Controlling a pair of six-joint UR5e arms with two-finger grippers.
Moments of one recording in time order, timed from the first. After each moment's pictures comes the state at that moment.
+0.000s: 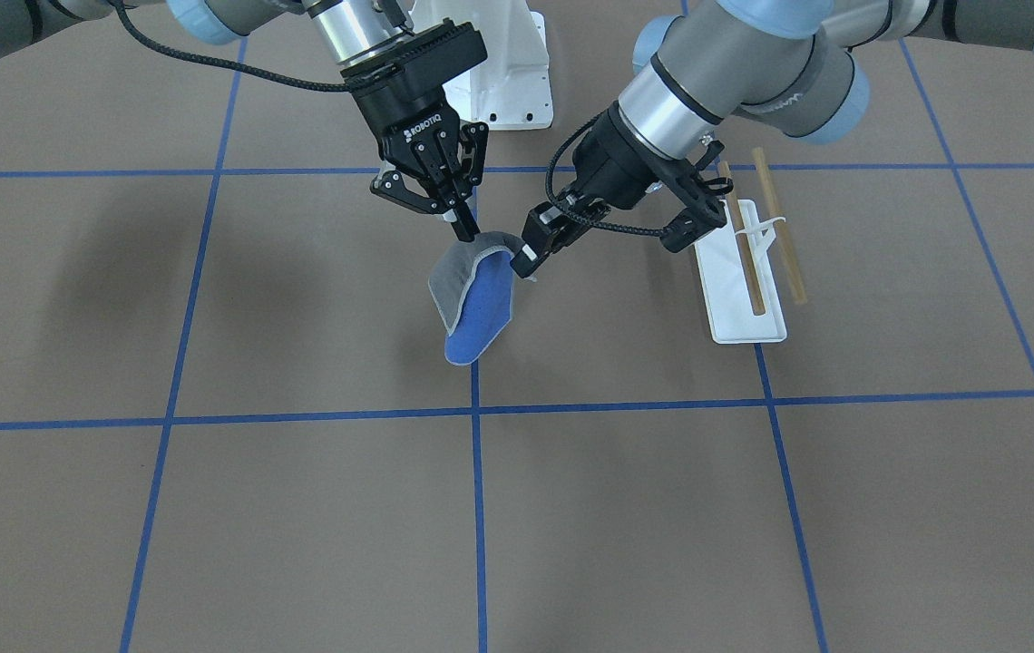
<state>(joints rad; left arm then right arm) -0.77 -2.23 -1.72 -2.18 -2.05 -2.07 0.52 -0.92 1.93 -1.26 1.47 0.55</state>
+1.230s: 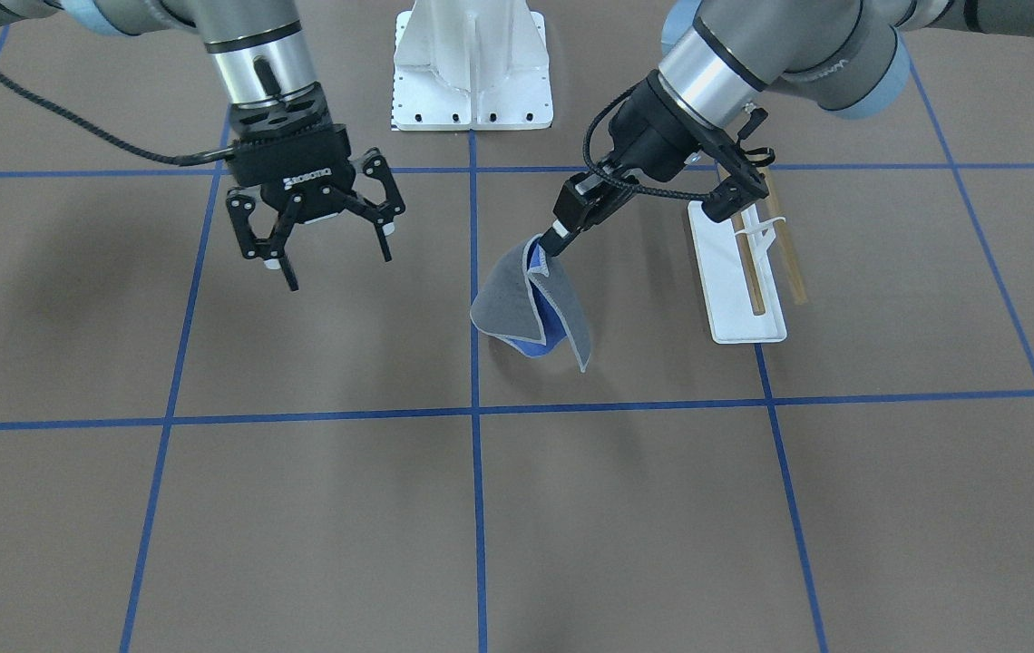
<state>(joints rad) -0.80 -2.14 -1.83 -2.17 -2.07 -2.06 0.72 -1.01 1.97 -1.54 1.71 0.82</state>
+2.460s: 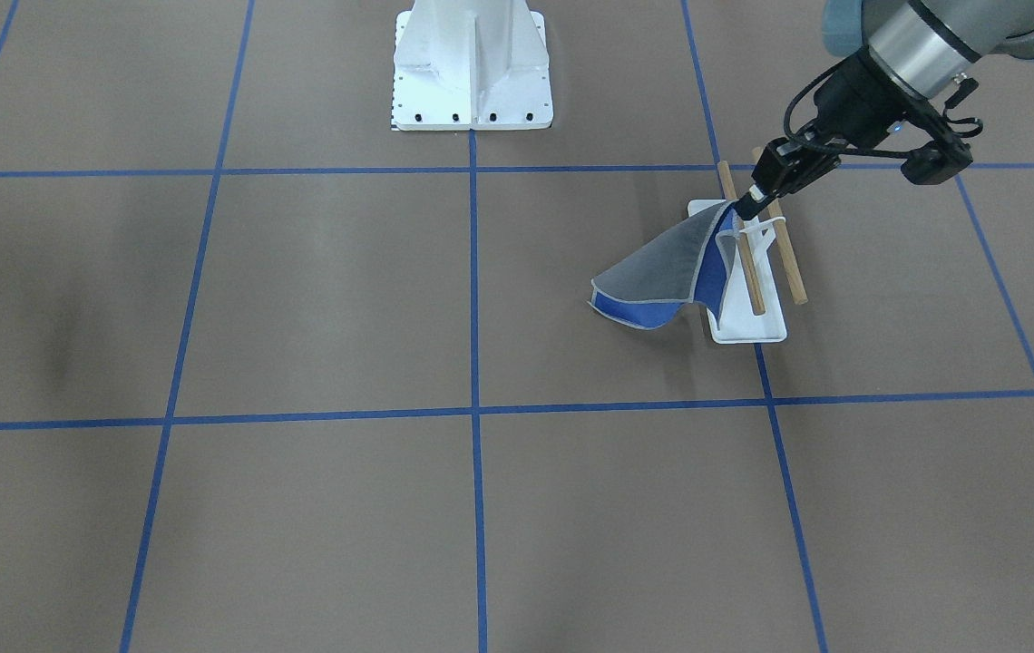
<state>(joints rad) -0.96 -1.70 -2.01 -2.20 -2.29 -1.63 1.32 -1.18 1.60 -1.63 2.22 -0.08</state>
